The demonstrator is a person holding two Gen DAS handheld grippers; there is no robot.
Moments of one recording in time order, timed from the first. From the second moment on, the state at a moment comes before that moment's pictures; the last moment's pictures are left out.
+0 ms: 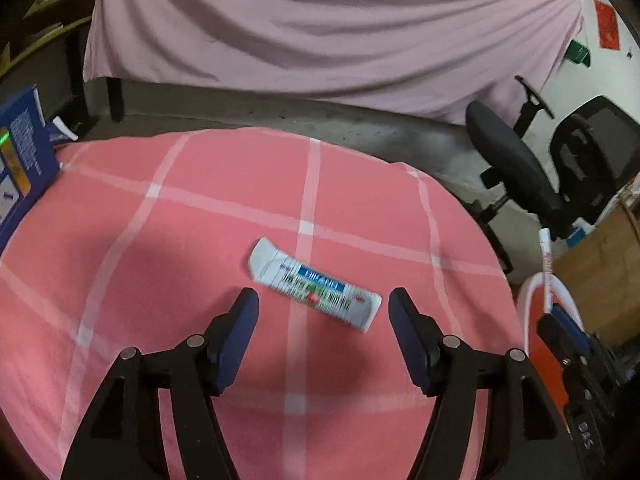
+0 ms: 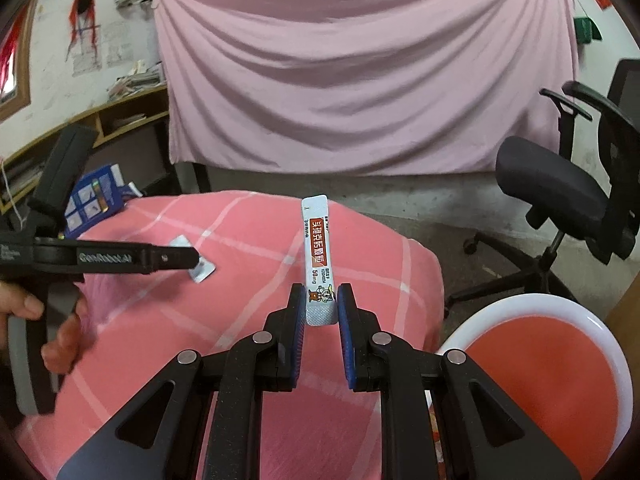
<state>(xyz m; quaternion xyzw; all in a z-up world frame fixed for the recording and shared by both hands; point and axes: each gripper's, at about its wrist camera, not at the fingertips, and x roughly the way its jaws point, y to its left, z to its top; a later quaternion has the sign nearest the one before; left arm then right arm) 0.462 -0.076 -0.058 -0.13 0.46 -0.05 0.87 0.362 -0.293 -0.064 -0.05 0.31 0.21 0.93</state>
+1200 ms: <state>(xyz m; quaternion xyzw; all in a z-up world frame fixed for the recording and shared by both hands) 0.353 -0.206 0.036 -0.04 0.20 -0.22 0.95 0.286 -0.409 0.009 0.04 0.11 0.12 0.99</state>
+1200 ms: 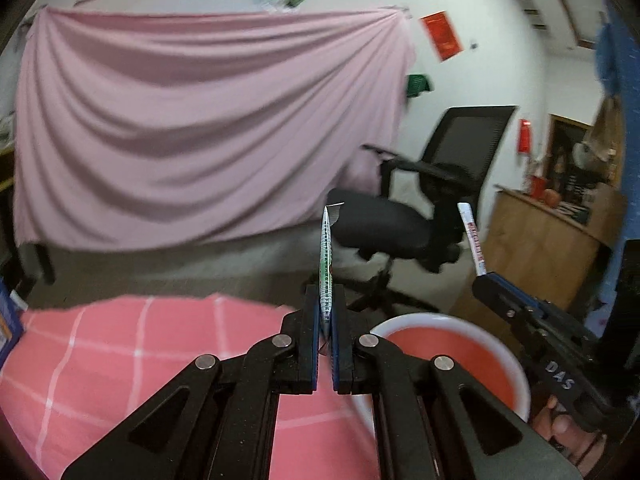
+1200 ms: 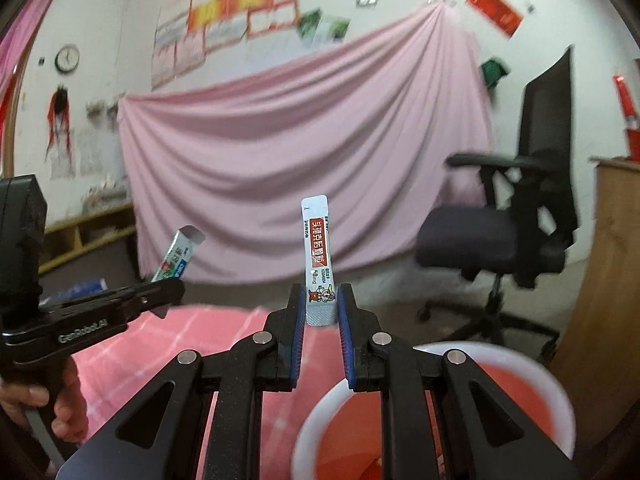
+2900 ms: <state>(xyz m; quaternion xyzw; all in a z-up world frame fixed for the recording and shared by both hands) 0.175 -0.156 0.031 -0.05 0.18 -0.19 0.96 0.126 -0.414 0.007 0.08 0.12 0.01 0.99</state>
